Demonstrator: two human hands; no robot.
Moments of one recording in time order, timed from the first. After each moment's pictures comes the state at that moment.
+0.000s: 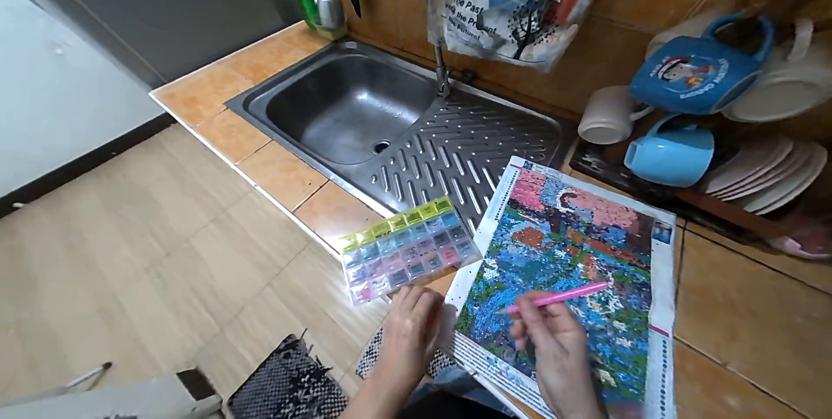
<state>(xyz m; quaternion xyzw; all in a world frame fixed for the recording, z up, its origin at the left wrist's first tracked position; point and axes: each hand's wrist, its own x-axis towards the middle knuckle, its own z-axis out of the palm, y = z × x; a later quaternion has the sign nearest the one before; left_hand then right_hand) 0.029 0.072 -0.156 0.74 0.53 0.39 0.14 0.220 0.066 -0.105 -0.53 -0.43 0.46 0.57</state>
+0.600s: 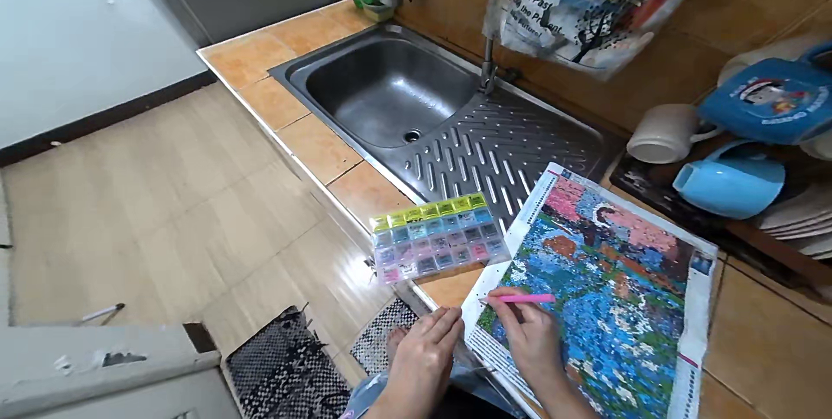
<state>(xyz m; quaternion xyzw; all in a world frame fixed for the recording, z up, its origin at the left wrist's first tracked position) 0.026 0.021 -0.176 0.77 0.53 0.34 0.08 0.194 0.083 -0.148 -0.51 -0.69 0.26 0.45</state>
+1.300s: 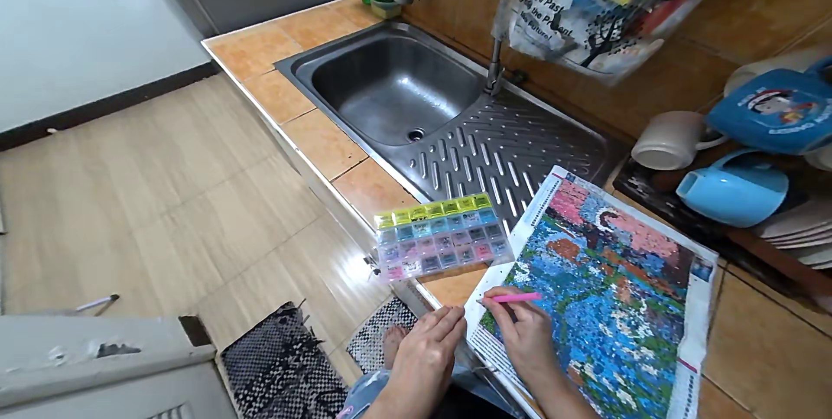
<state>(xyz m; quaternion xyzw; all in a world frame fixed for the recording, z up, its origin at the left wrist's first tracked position) 0.024 0.022 -0.175 0.77 0.52 0.35 0.09 0.190 0.086 -0.155 -0.49 -0.72 0.24 0.42</state>
